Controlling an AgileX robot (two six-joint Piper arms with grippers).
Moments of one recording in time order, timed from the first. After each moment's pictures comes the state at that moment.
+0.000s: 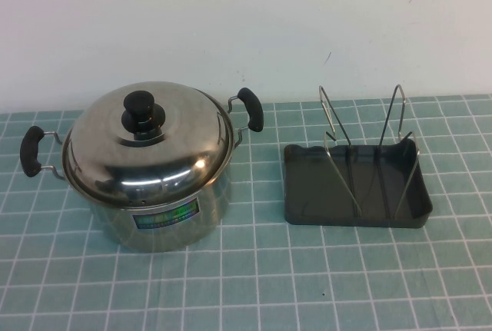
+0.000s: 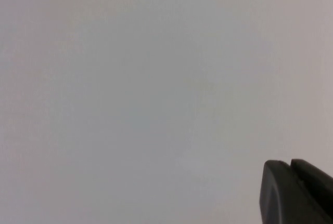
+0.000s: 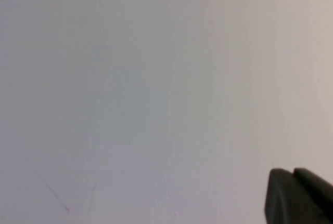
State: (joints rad) right arm -0.09 -0.01 -0.02 0.08 -0.35 -0.26; left arm -0.05 -0.02 -0.01 -0.02 -0.39 -0.23
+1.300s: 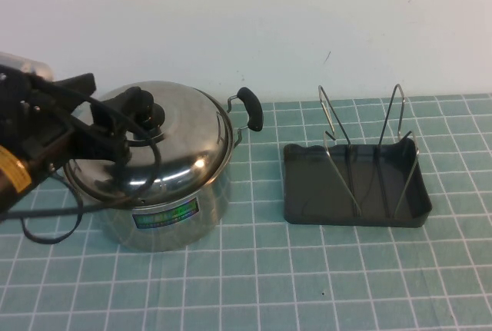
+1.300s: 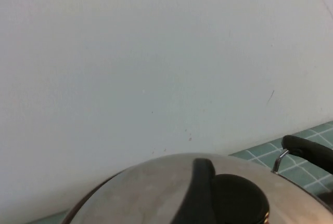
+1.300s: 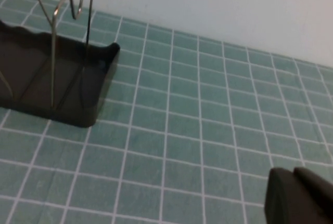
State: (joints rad) right arm -0.09 0.29 -0.36 0.09 0.57 -0.36; left arm -0.05 1.34 -0.66 0.75 -0.69 -0.70
